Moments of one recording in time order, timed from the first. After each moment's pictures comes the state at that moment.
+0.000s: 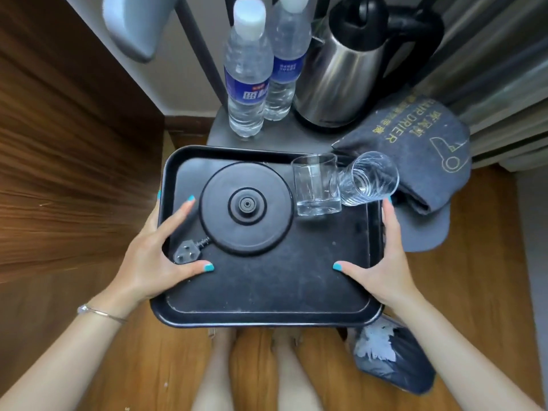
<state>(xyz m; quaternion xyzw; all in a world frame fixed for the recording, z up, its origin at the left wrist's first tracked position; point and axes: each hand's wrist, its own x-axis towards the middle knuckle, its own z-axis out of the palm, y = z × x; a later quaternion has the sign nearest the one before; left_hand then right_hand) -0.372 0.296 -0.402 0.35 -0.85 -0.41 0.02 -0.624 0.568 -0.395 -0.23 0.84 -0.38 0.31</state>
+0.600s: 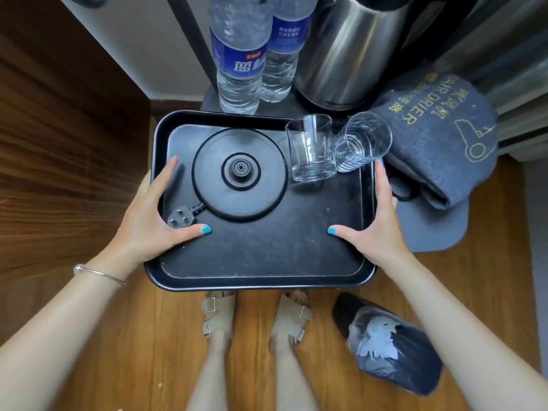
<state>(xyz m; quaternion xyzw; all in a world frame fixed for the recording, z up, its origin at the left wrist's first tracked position) -0.409 0.263 -0.444 0.37 -0.81 -0.45 0.03 -0.658 0.529 -0.440 -0.23 0.86 -0.35 0.30</state>
